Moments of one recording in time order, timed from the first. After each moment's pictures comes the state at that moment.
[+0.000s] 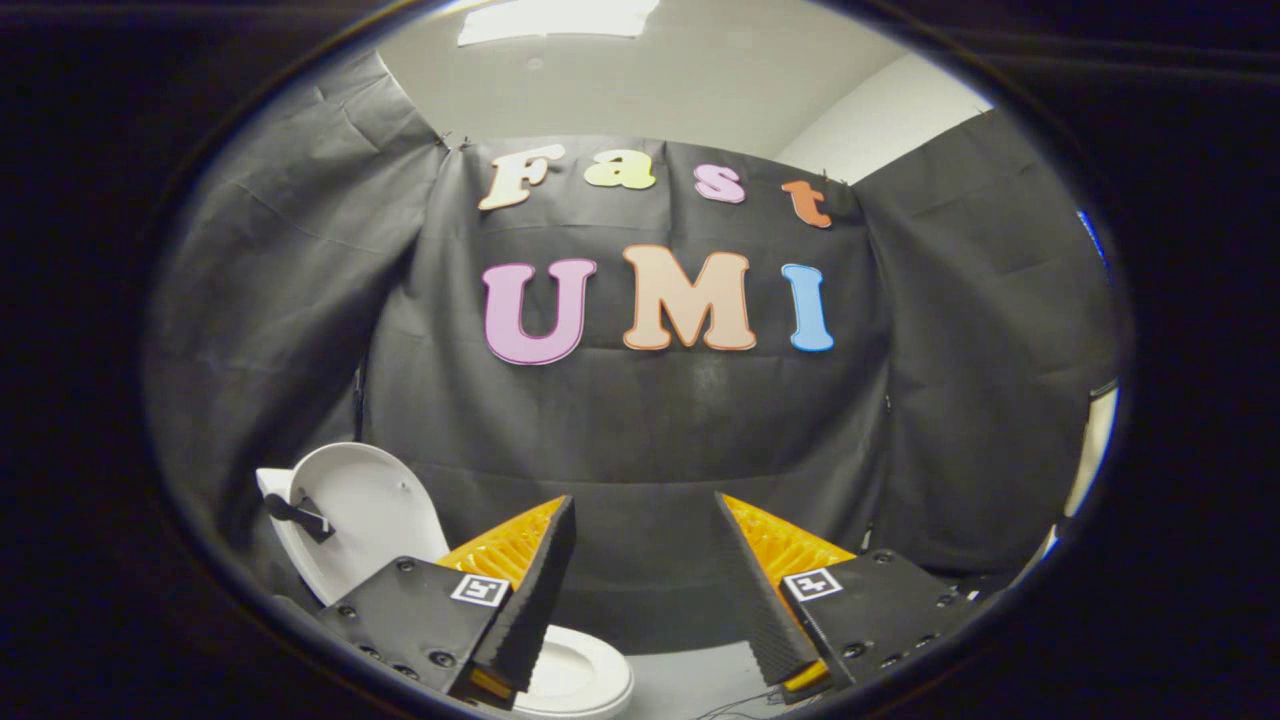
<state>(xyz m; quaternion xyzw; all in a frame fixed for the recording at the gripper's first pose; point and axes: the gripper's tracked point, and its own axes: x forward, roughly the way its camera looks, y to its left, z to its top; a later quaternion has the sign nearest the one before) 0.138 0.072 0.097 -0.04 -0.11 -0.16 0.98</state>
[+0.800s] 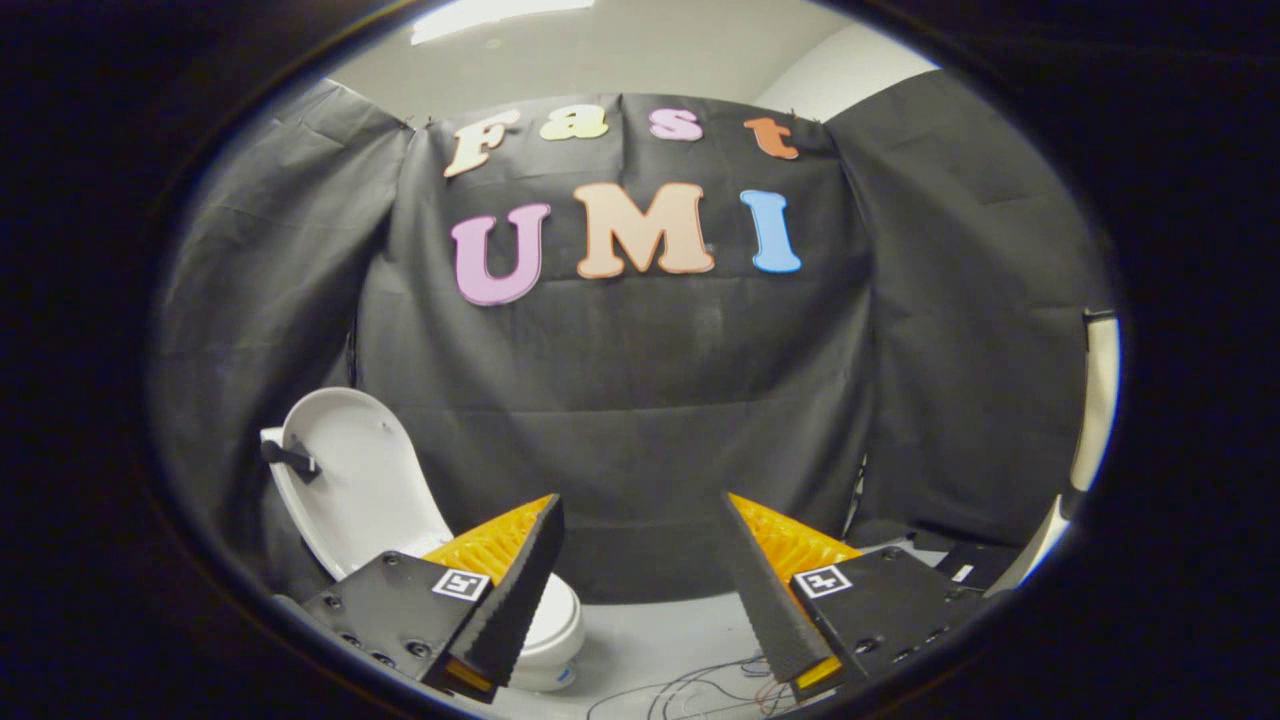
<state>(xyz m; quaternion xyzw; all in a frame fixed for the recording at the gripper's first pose) 0.080 -0.034 0.005 0.00 0.00 -0.16 0.99</state>
